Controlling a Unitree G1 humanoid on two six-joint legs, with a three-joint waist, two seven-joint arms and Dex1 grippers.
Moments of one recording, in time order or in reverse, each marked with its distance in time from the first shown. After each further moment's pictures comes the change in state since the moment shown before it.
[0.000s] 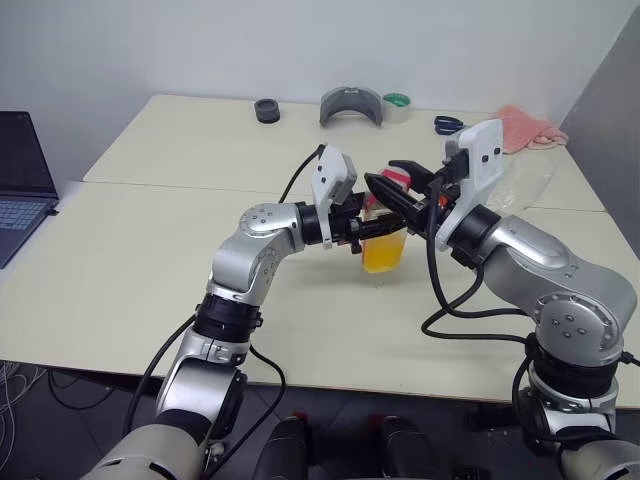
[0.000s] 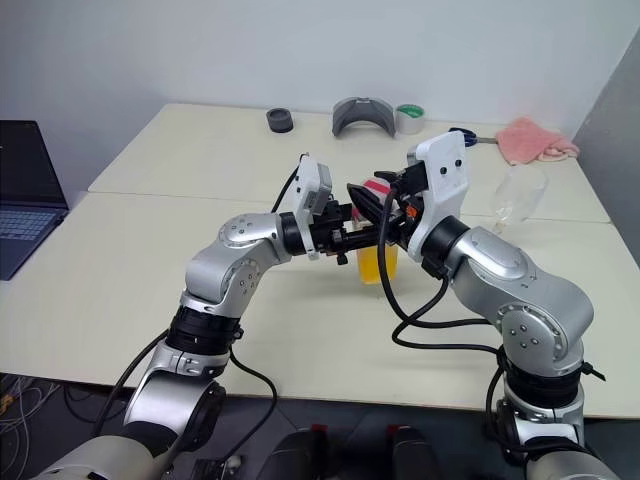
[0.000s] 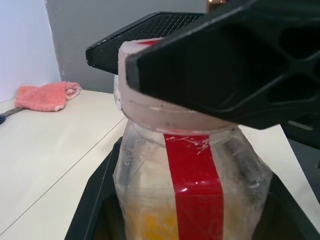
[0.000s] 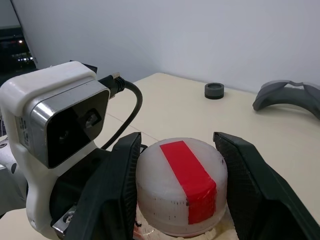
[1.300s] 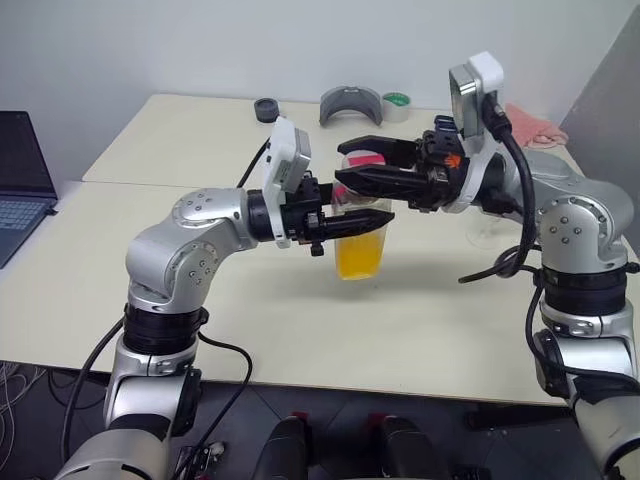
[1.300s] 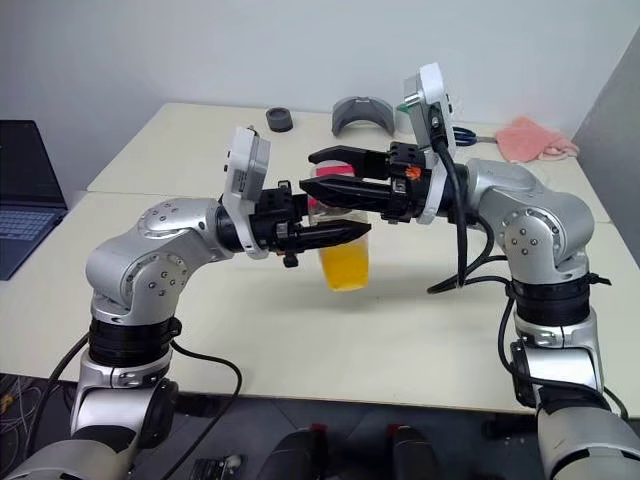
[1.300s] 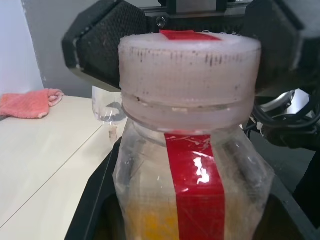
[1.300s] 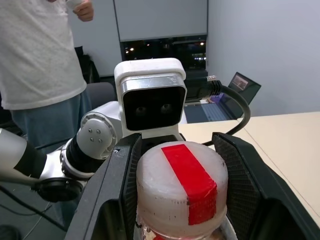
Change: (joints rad) left arm 0.029 0.223 0.107 -0.349 -0.262 0.329 -0.001; right arm -0.325 -0.137 0.068 0.513 0.034 -0.172 0.943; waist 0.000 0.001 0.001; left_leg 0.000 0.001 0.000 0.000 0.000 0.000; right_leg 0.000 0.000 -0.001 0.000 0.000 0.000
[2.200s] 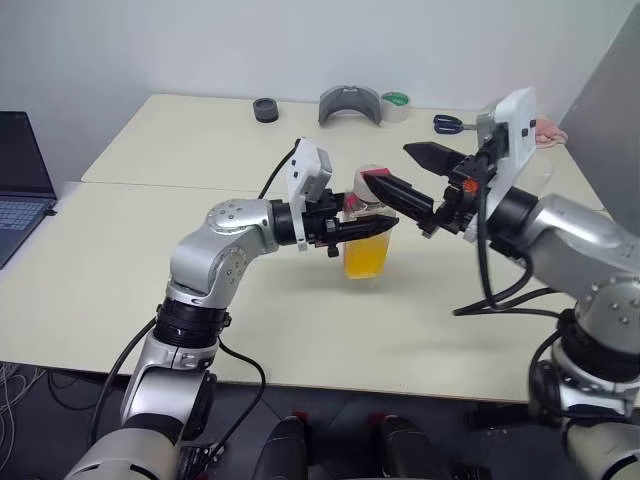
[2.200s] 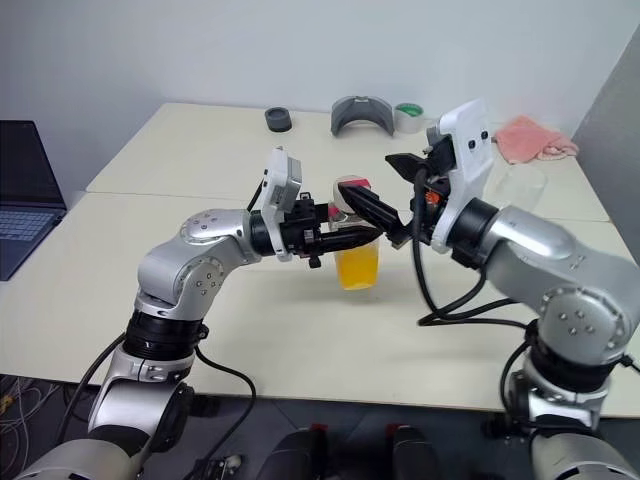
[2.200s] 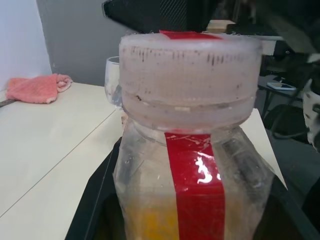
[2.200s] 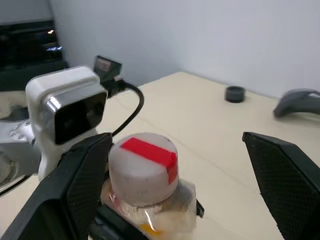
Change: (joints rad) left arm 0.000 -0.077 -0.095 0.213 0.126 -0.197 -0.008; right arm 0.221 0.165 -0.247 -0.610 0.139 0.435 -1.010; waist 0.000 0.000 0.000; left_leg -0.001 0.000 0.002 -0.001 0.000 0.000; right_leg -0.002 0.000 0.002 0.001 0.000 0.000
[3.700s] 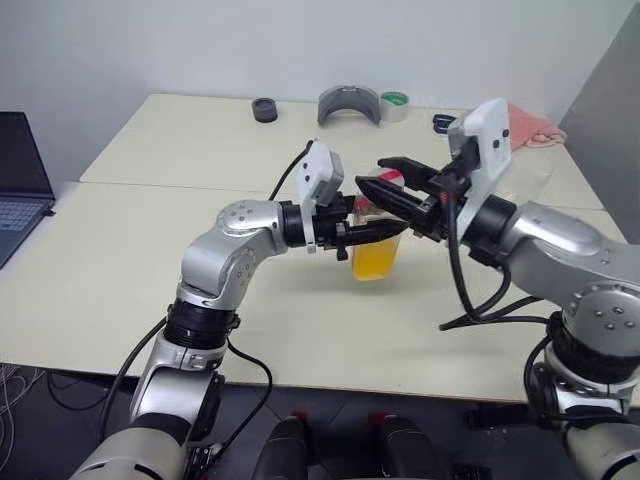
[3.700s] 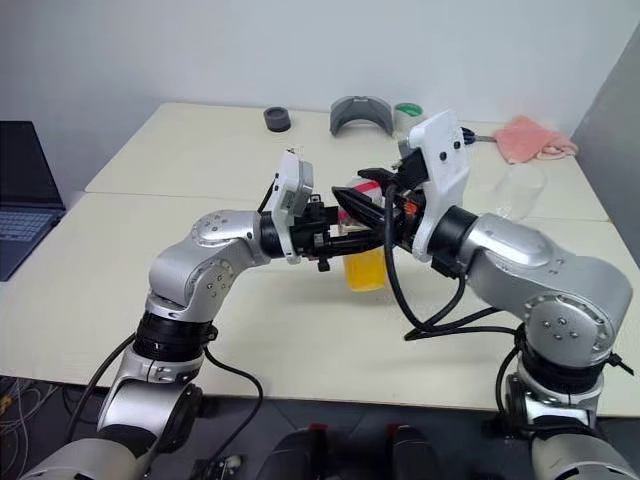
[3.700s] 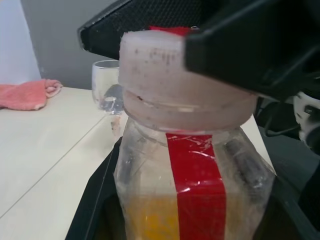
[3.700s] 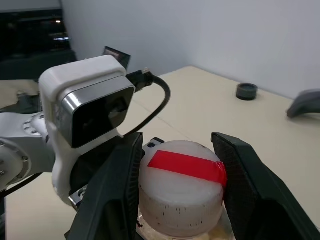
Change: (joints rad) left arm 0.006 -0.012 -0.012 -0.086 0.000 0.046 -0.011; right arm -0.005 -0.182 0.099 0.121 0.026 -0.154 0.294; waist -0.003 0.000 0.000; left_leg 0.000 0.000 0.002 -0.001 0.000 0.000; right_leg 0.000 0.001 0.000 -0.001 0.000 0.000
